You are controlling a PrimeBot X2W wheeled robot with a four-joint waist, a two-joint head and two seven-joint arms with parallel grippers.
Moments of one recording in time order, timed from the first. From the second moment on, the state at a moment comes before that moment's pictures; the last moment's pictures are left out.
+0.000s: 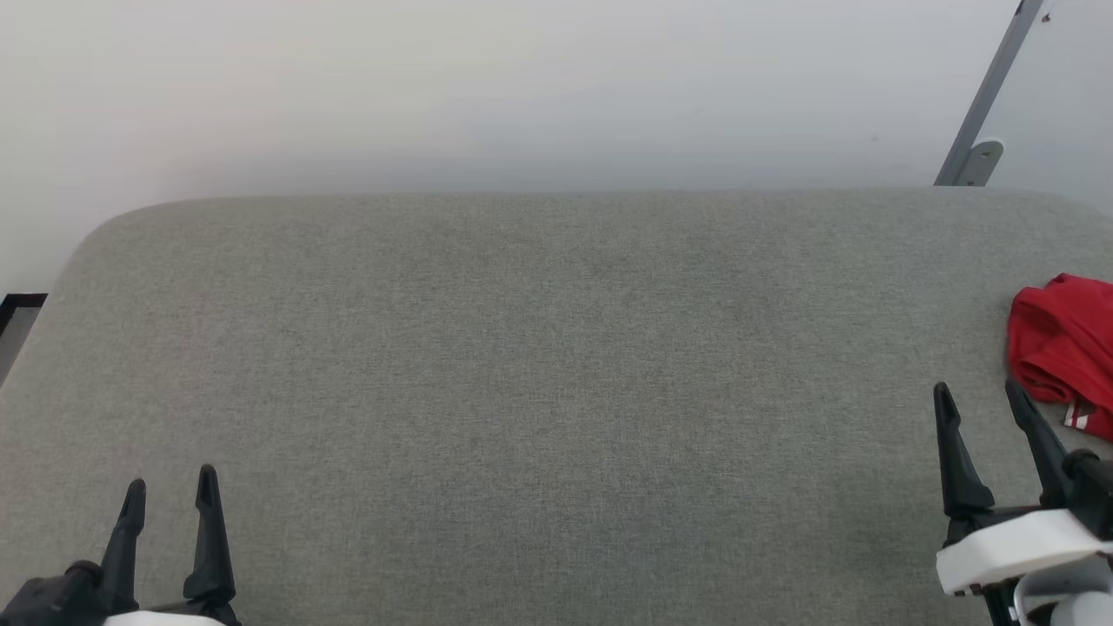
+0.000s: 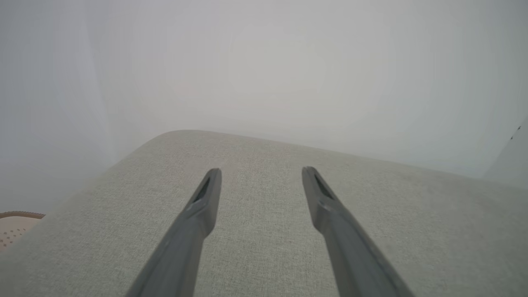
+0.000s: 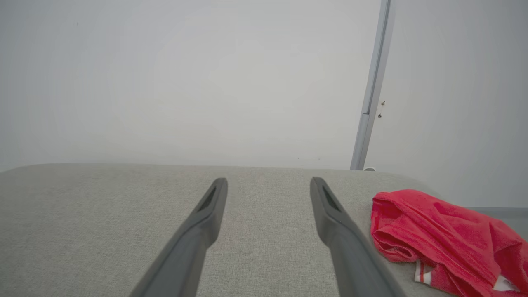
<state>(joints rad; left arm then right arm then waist) 0.10 0.16 0.16 0.14 -0.32 -0.13 -0.26 -0.06 -0.21 -0.08 0.24 0.23 0.13 -0.26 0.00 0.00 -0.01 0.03</state>
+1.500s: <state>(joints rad) 0.13 0.11 0.15 0.19 -0.33 -0.13 -0.25 0.07 -0.11 -0.14 0.24 0.26 0.13 -0.25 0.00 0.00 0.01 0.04</state>
